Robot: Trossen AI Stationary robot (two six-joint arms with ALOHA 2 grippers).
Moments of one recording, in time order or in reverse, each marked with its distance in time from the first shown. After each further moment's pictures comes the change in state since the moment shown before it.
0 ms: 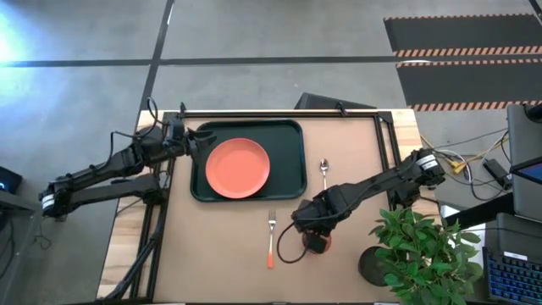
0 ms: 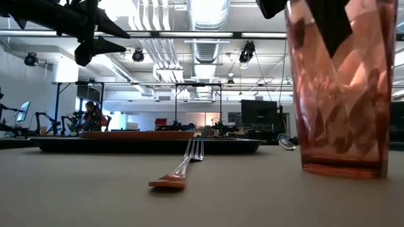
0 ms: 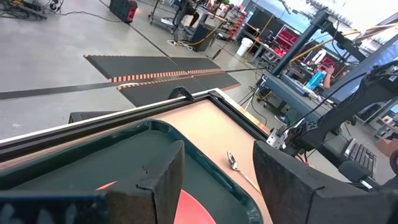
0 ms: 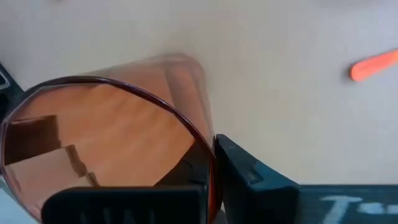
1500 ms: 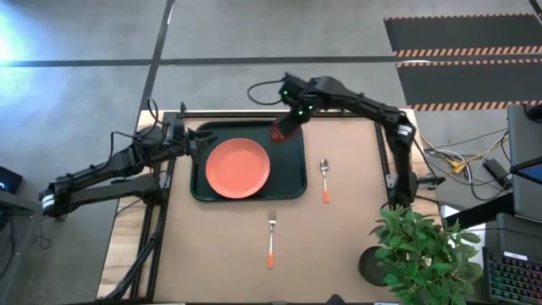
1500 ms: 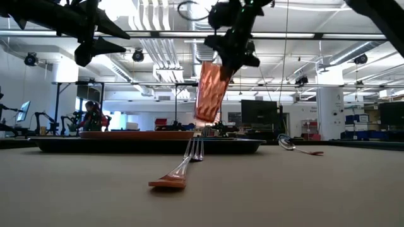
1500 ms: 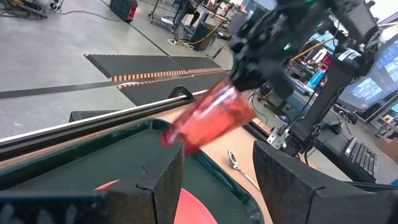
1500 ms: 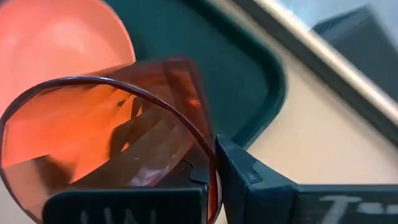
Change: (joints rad) left arm 0.000 0.000 -0.002 -0.002 0.000 0.001; right arm -0.830 0.195 0.472 -0.003 0.136 -0.492
